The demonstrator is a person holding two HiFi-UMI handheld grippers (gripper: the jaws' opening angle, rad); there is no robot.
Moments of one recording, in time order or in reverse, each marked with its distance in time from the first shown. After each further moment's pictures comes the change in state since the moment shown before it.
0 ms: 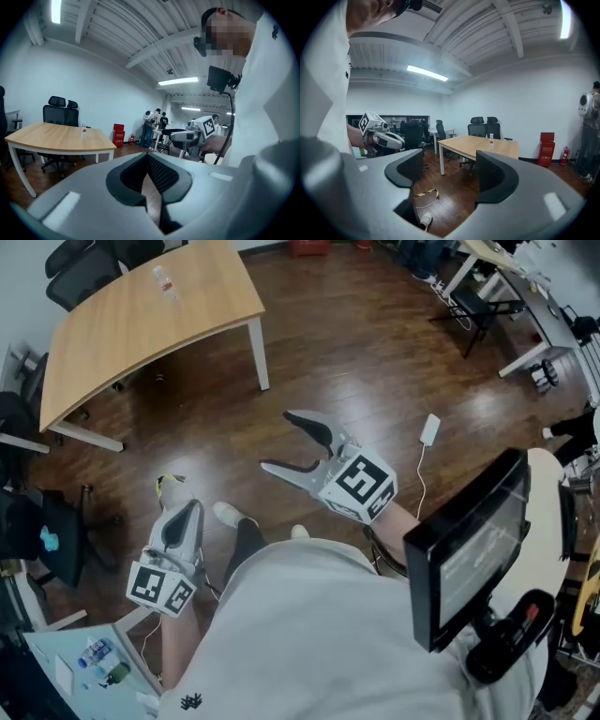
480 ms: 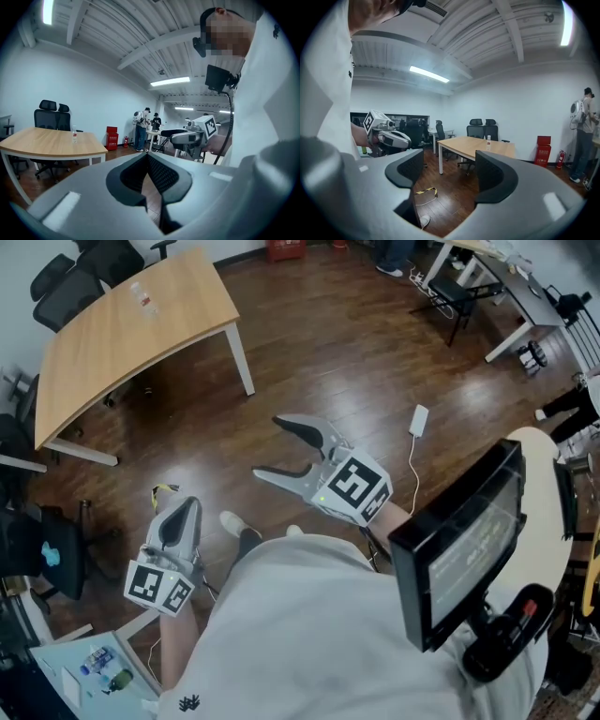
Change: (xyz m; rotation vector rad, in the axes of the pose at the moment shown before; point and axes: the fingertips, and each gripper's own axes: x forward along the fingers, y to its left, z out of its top) left arm 0.018 -0.040 0.011 0.054 -0.012 -0.064; right arm -0.042 0.009 0.003 -0.036 0.001 -0.019
